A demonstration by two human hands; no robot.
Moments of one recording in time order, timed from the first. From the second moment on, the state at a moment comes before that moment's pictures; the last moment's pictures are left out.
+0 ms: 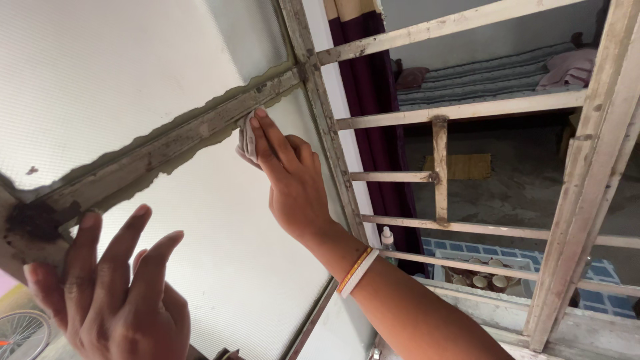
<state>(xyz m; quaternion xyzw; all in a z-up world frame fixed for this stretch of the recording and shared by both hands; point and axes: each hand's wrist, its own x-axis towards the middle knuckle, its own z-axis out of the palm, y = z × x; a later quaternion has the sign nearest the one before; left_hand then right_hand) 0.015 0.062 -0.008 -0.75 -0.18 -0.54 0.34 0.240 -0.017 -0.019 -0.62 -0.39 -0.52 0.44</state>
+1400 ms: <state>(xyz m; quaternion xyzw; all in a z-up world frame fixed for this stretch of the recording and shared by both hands) 0.011 0.079 -0.011 -0.81 -0.12 -0.55 0.15 0.294 -0.016 -0.024 -0.62 -0.37 -0.53 0.45</state>
